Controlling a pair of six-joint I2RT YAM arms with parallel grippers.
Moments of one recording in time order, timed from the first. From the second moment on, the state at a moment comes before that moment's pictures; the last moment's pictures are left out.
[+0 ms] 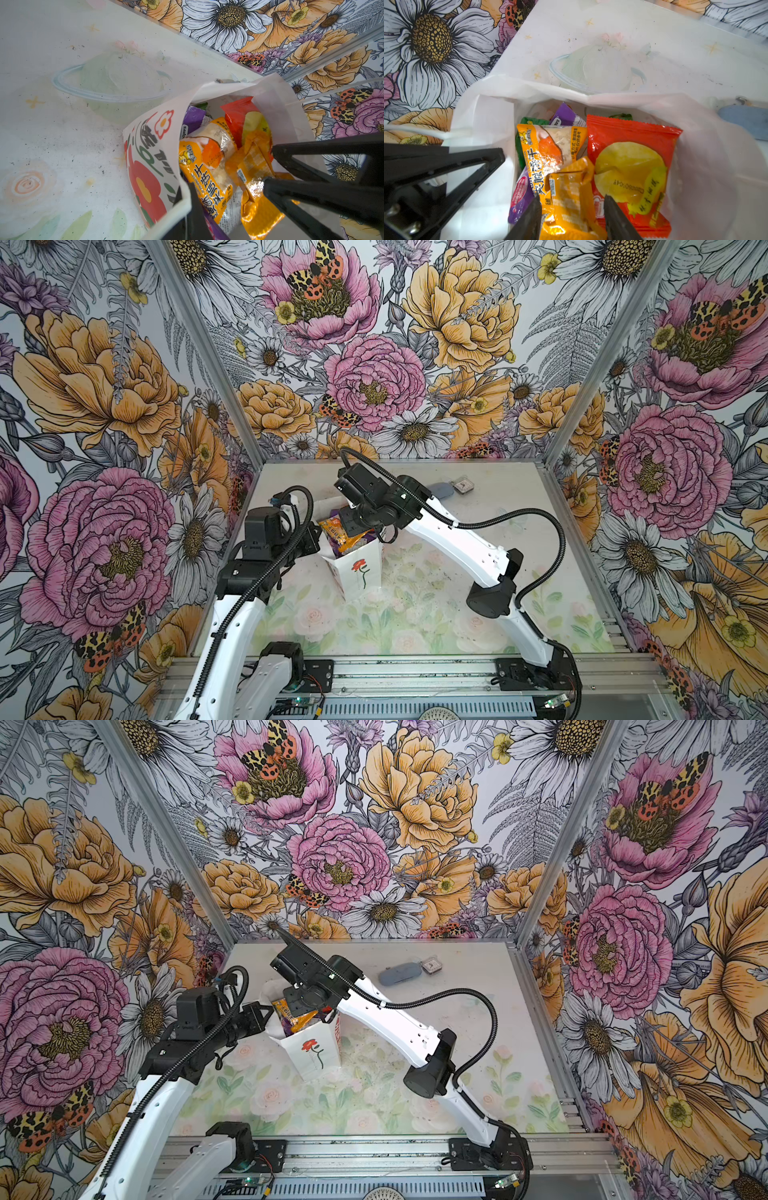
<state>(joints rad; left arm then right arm) -0.05 0.84 0.92 -0.70 0.30 -0.41 1.03 2.30 2.74 -1.37 0.12 0.44</state>
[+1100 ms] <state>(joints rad) -0.05 0.84 0.92 -0.70 0.30 -0.41 0.93 2.26 2.70 -1.48 0.40 0.46</state>
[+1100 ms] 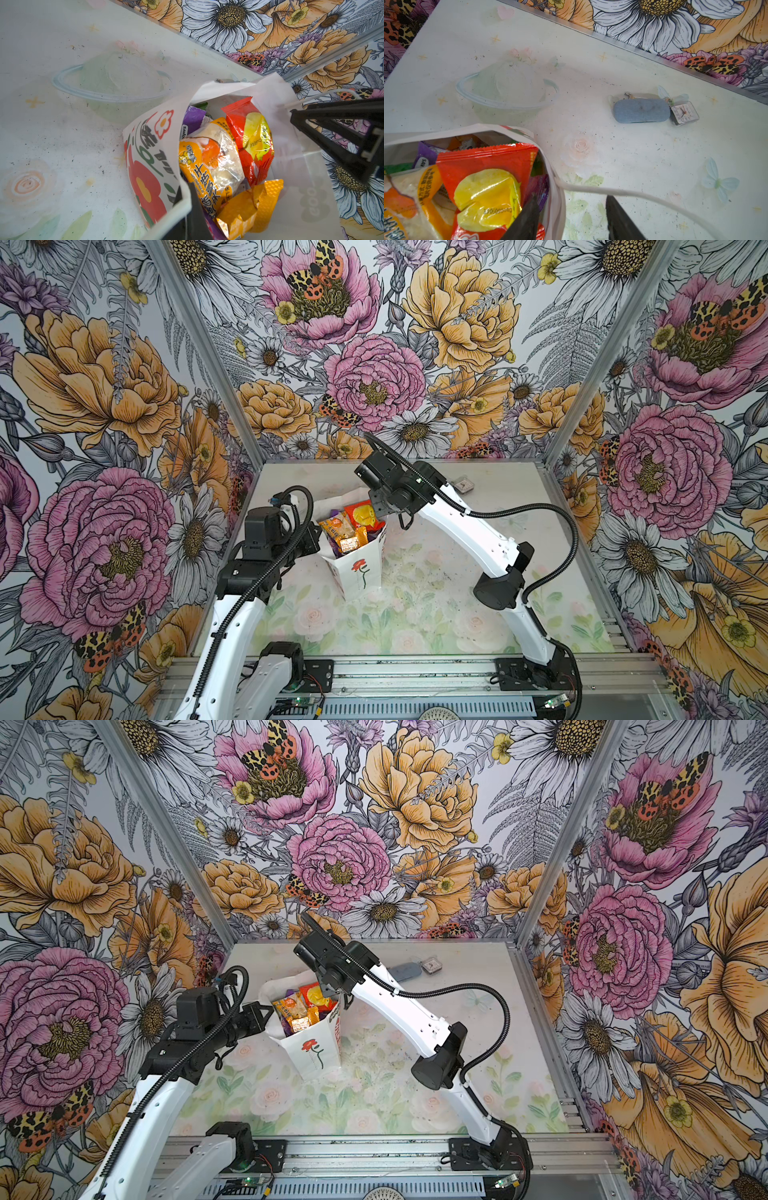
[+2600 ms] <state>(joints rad) -0.69 1.37 1.37 -0.77 -0.02 -0.61 0.69 1.41 1.53 -1.03 0.23 0.57</state>
